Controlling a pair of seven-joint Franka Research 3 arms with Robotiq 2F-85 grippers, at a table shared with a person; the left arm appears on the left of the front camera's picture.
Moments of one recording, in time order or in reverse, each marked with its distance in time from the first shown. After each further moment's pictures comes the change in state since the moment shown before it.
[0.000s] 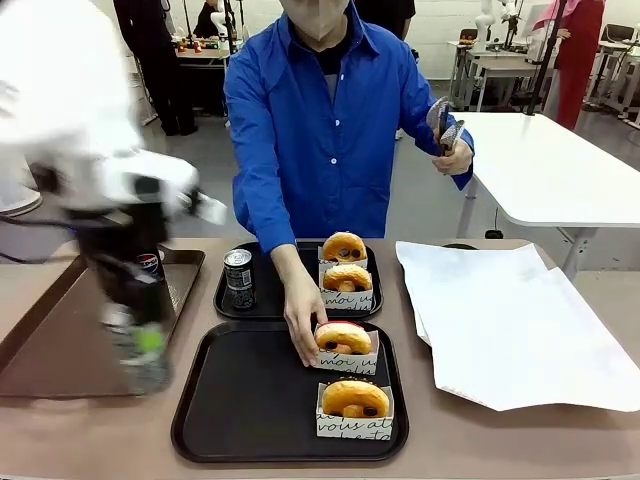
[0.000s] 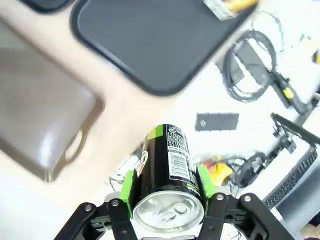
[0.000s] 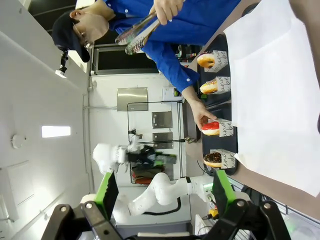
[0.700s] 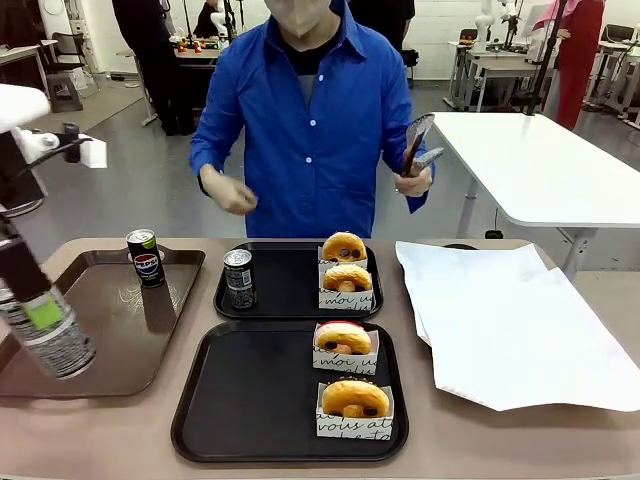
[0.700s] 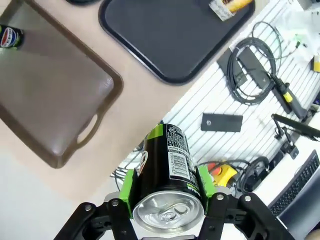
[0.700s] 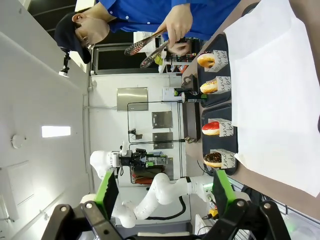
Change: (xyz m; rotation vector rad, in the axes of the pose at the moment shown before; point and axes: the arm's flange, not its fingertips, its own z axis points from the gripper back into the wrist) left arm -0.054 0.016 0.029 0.025 -0.119 0.040; right arm 0.000 0.000 0.000 0.000 0.000 0.000
